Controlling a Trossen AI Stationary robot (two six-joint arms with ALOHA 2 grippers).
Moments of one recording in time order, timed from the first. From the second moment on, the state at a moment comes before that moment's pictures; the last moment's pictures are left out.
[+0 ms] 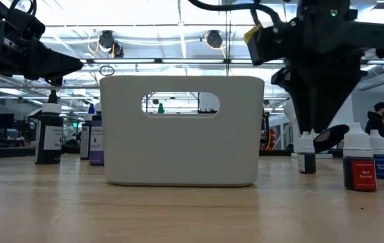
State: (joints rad) left arm 0.11 0.04 0.01 0.03 0.04 0.05; right arm 0.34 1.77 1.22 -0.92 0.08 0.38
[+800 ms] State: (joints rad) left arm 0.11 0.04 0.01 0.03 0.04 0.05; right arm 0.33 1.79 1.20 -0.84 0.08 0.36
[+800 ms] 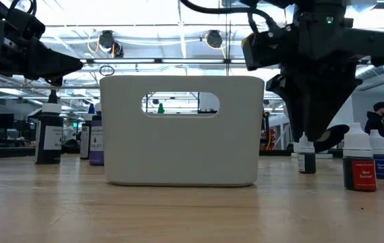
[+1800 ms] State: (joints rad) left arm 0.11 0.04 0.01 0.03 0.04 0.05; right arm 0.33 1.79 1.19 -0.81 0.08 0.35
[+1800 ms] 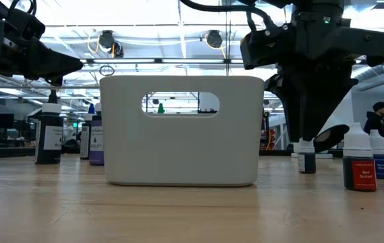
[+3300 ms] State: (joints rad) left arm 0.11 0.04 0.01 0.03 0.04 0.05; right arm 0.30 1.79 1.08 -0.69 -0.03 0.35
